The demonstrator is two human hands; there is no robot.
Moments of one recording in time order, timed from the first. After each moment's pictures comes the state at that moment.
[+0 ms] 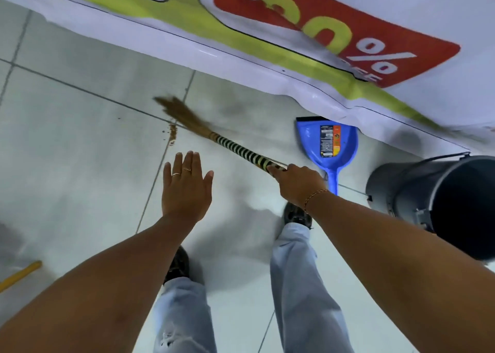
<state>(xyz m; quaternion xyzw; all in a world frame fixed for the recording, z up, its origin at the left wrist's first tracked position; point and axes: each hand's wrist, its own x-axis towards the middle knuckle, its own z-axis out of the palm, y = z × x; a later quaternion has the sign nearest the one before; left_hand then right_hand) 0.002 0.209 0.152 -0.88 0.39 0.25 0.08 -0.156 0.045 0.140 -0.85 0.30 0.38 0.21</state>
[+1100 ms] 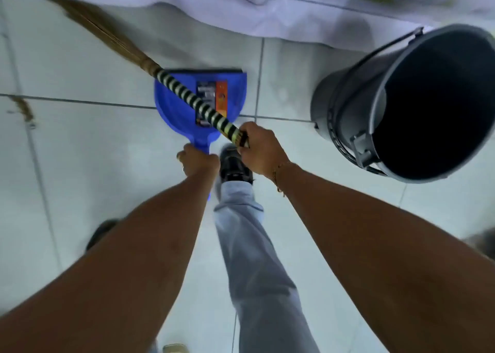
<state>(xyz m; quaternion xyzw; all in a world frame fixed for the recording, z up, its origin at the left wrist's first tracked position) -0.235 0.057 -0.001 -0.87 0.00 0.48 -0.03 -0.329 -0.012 0.038 -0.65 0.55 0.21 0.48</state>
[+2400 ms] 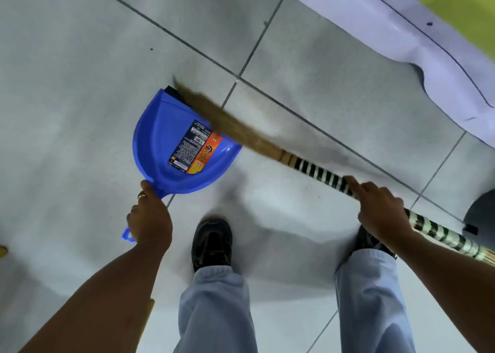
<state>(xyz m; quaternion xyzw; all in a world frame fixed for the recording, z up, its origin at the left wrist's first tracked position) 0.124 0.424 -0.086 -0.93 0.06 0.36 0.09 -0.122 0.132 -0.045 -0.83 0.36 0.42 0.10</state>
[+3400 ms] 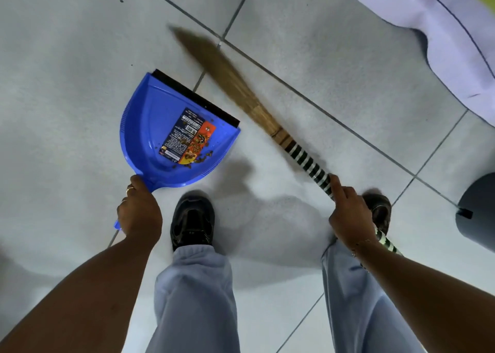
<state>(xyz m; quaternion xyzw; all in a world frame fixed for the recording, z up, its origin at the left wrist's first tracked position) 0.074 0.432 -0.104 -0.92 0.06 0.36 0.10 -0.169 0.180 -0.082 -0.80 0.43 0.37 0.18</state>
